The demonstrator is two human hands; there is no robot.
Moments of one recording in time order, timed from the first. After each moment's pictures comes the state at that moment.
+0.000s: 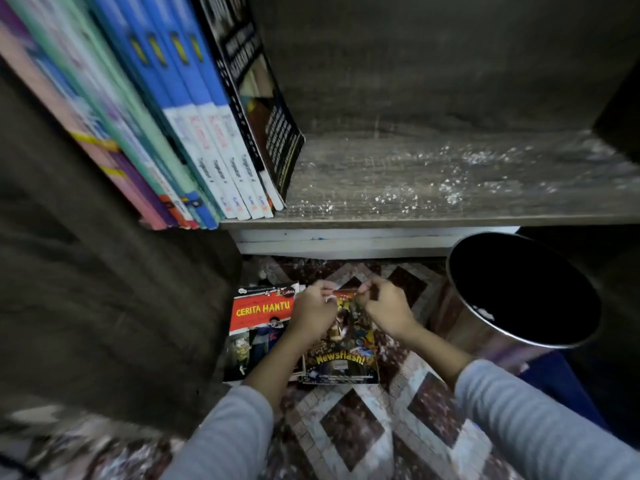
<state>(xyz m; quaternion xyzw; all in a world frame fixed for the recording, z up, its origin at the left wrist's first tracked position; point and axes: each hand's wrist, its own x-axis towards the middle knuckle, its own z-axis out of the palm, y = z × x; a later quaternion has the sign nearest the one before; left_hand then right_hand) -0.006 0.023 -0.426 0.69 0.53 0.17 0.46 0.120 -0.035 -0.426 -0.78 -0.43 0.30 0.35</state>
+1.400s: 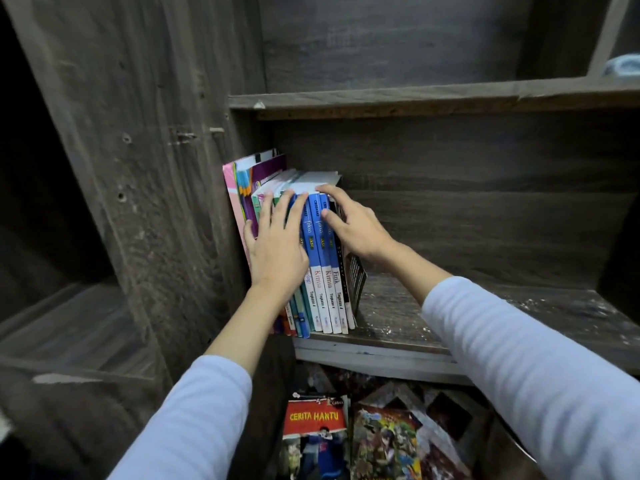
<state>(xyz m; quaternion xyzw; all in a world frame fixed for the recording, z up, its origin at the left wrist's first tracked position) -0.119 0.064 -0.123 0.76 0.51 0.37 -0.15 0.027 0.056 -0.094 -0.56 -0.71 0.08 0.41</state>
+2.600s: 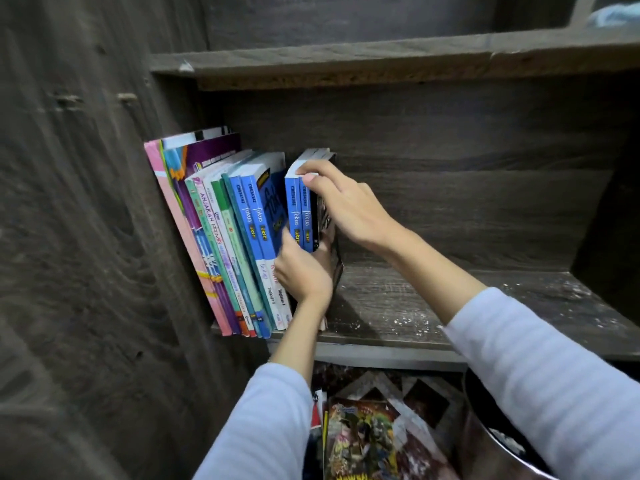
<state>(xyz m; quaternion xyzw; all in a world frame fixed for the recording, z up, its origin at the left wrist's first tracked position) 0.001 0.067 -0.172 0.52 0.59 0.59 0.17 0.063 0.028 -0.081 -0.56 -0.69 0.13 0.45</state>
